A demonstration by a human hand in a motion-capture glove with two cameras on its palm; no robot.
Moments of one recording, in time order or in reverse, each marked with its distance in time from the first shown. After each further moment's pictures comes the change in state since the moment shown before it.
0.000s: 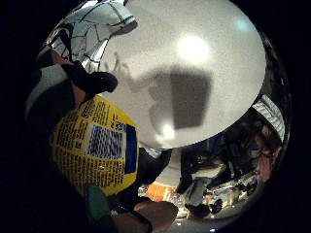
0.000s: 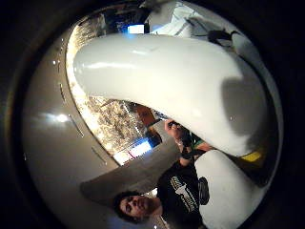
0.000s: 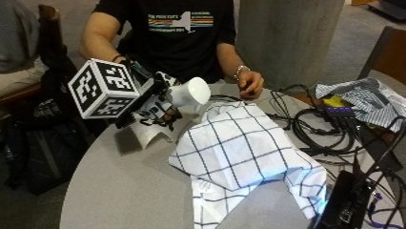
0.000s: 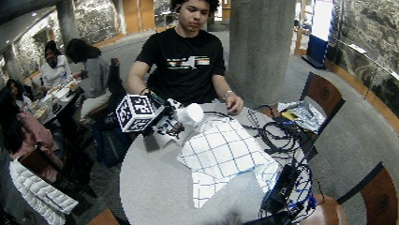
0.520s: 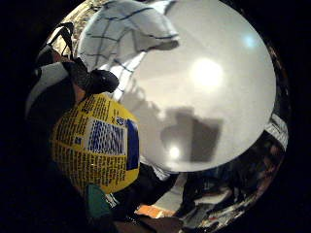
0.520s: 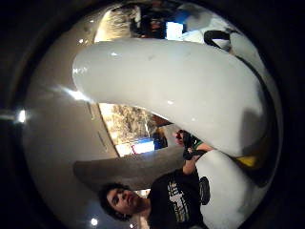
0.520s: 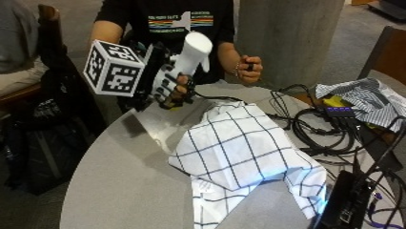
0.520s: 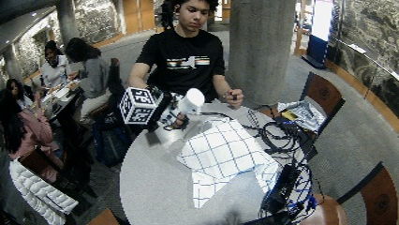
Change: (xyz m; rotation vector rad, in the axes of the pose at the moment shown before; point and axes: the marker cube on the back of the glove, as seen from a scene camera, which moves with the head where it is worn) arm -0.033 0.033 0.035 0.178 -0.150 -0.348
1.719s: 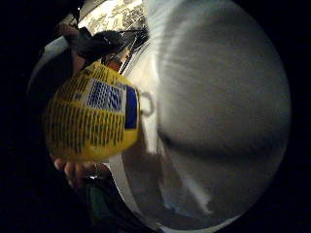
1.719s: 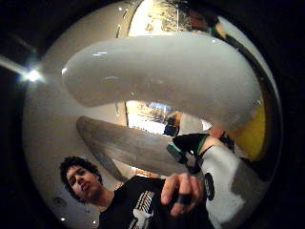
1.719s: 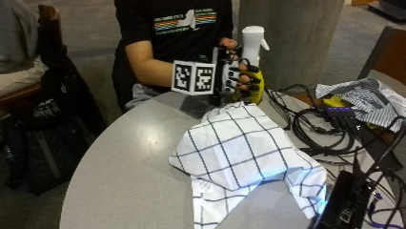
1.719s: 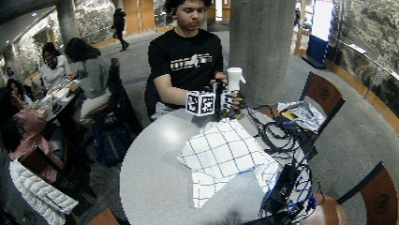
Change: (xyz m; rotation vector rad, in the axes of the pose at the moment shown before) arm -0.031 -0.017 0.203 0.011 -0.110 -0.406
